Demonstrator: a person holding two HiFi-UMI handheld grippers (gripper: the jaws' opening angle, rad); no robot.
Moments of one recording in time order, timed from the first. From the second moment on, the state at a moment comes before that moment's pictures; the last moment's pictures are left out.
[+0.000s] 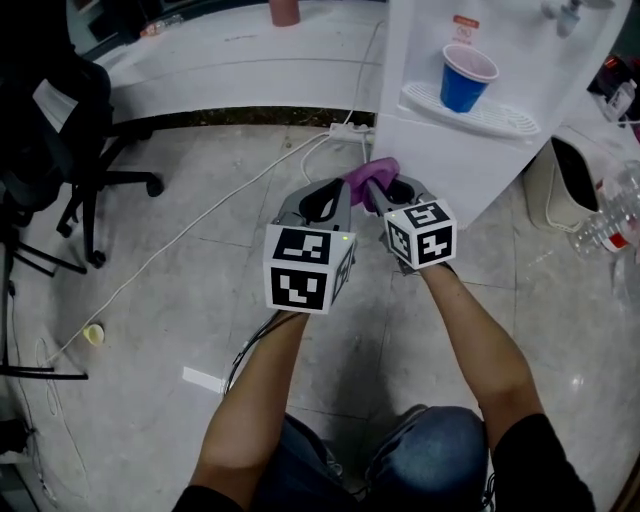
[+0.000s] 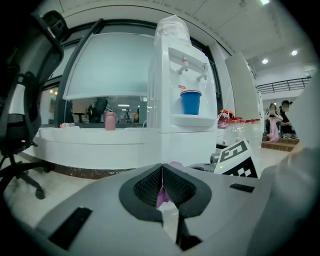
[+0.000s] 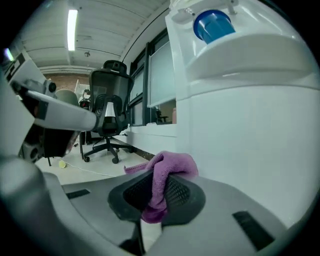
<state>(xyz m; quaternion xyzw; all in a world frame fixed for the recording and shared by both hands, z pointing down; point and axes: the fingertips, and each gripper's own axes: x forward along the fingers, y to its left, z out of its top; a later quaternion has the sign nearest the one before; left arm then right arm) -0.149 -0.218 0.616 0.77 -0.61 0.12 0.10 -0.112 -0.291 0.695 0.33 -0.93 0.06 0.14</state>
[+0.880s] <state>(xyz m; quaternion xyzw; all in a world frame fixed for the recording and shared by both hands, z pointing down) -0.096 -0.237 0.631 0.80 -0.57 0.13 0.10 -0.006 -0.311 0.725 0.42 -0.89 0.05 0.19</state>
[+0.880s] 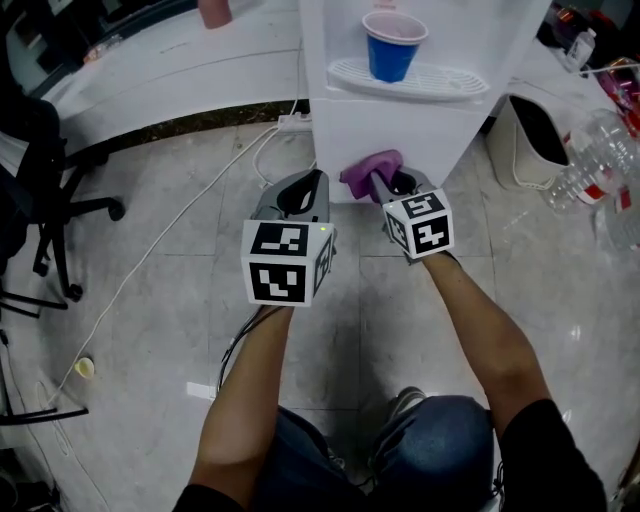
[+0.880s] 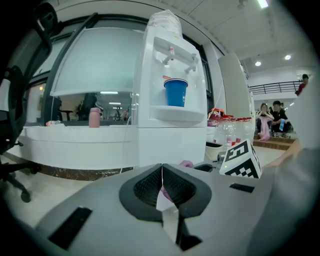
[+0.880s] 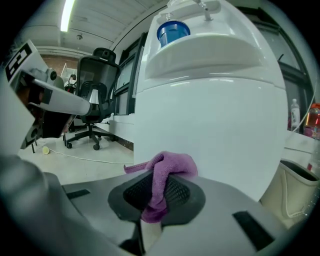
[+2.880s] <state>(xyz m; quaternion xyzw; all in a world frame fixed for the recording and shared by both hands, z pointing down) 0.042 -0.215 0.313 0.84 -0.49 0.20 0.13 0.161 -0.219 0.337 0.49 -0.85 0.09 0.19</state>
